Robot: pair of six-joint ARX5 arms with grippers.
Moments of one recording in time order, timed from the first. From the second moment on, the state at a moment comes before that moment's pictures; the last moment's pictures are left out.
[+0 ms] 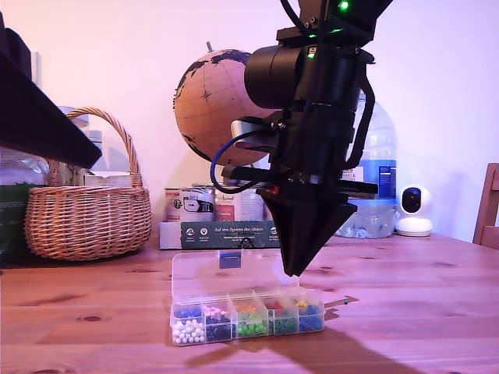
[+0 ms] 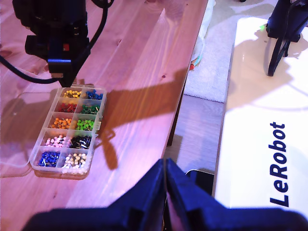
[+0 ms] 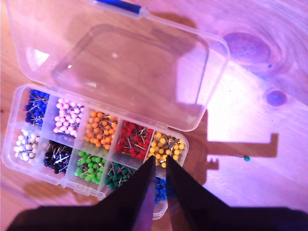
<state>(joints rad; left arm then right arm) -0.70 0.78 0.48 -0.41 0.51 0.29 0.68 1.87 1.32 -0.77 -0.05 0.13</state>
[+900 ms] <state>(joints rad) -0.70 0.78 0.48 -0.41 0.51 0.29 0.68 1.87 1.32 -0.90 0.03 -0.62</state>
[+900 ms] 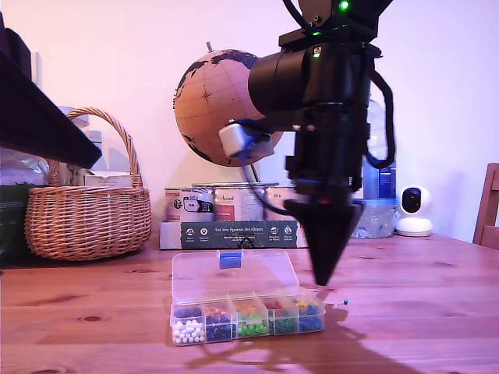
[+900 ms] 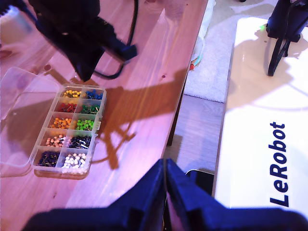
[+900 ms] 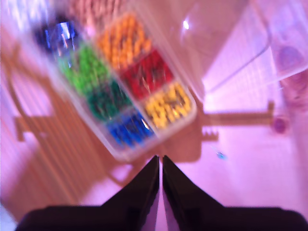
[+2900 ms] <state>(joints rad) -0.70 0.78 0.48 -0.42 0.45 0.28 0.52 1.89 1.32 -0.80 -0.07 -1.31</state>
